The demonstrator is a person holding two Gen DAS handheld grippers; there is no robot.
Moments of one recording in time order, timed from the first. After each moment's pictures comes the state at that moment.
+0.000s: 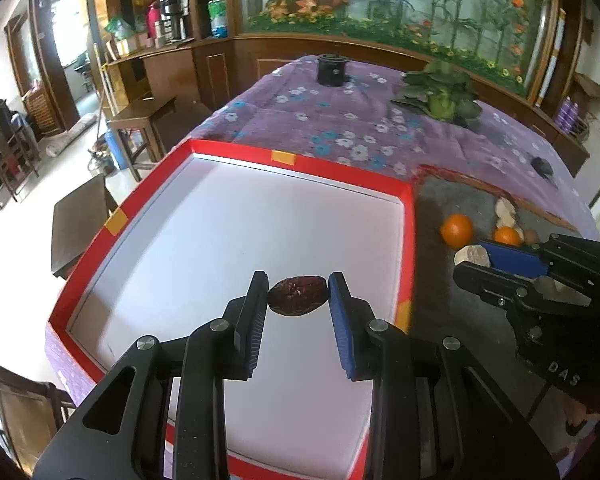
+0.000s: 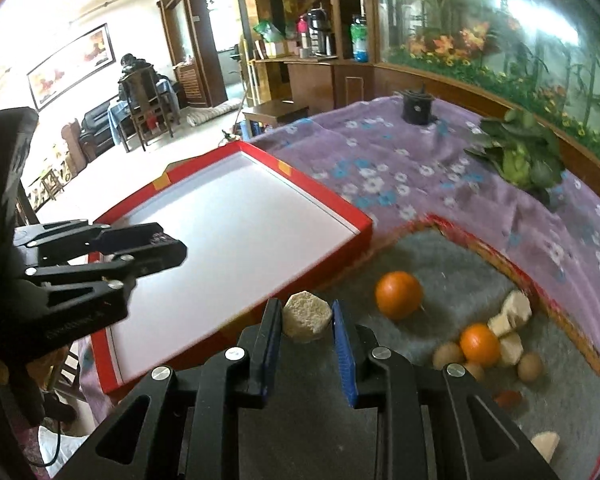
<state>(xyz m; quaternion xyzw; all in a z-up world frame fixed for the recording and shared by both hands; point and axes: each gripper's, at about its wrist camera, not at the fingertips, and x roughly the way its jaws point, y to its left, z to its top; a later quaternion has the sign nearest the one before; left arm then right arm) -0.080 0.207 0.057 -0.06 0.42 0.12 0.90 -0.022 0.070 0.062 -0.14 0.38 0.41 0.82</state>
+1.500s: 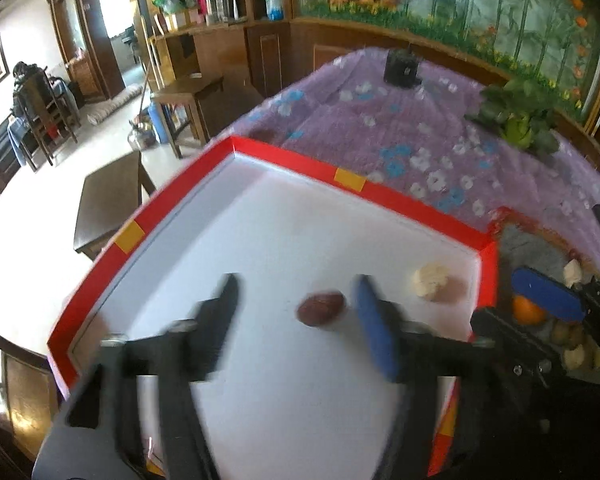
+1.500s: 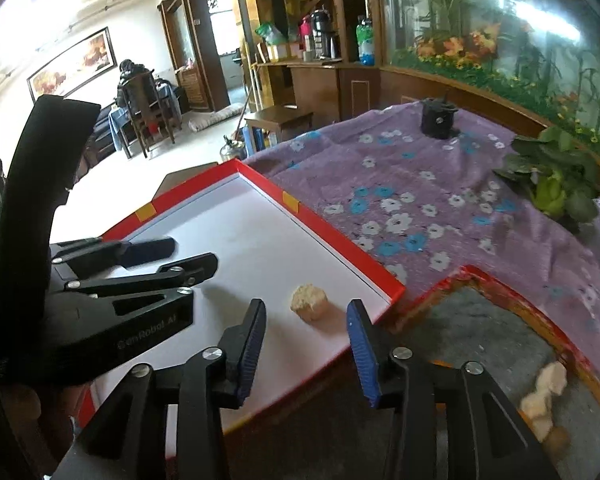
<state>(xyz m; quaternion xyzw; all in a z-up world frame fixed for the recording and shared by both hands) -0.032 0.242 0.045 -0.09 0.43 0.21 0.88 0.012 0.109 0.059 -0.12 0.37 0.41 0.83</state>
